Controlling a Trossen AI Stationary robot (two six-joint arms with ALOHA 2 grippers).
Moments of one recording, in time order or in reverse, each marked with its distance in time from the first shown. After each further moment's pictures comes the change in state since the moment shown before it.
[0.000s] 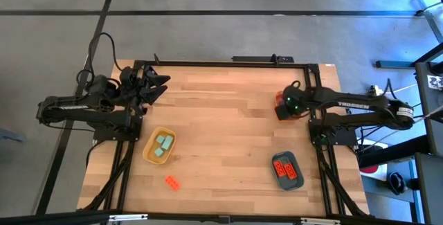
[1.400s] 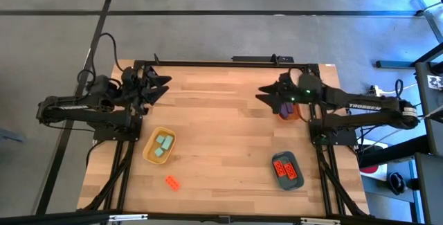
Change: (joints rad) left arm 0.000 0.000 -0.001 -0.030 -0.008 0.000; right arm 0.150 -0.119 0.107 0.827 -0.113 -0.291
